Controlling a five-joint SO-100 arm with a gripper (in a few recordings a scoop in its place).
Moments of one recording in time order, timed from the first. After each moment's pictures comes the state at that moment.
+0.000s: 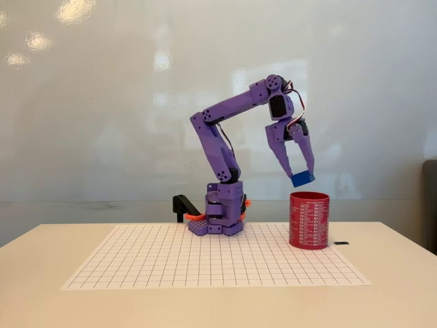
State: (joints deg) arm -68.6 121.1 100.5 97.8 2.1
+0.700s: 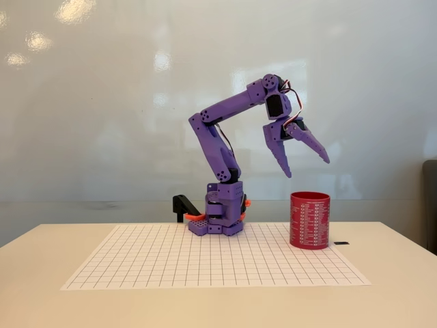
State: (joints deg) arm -67.9 122.9 100.6 97.9 4.7
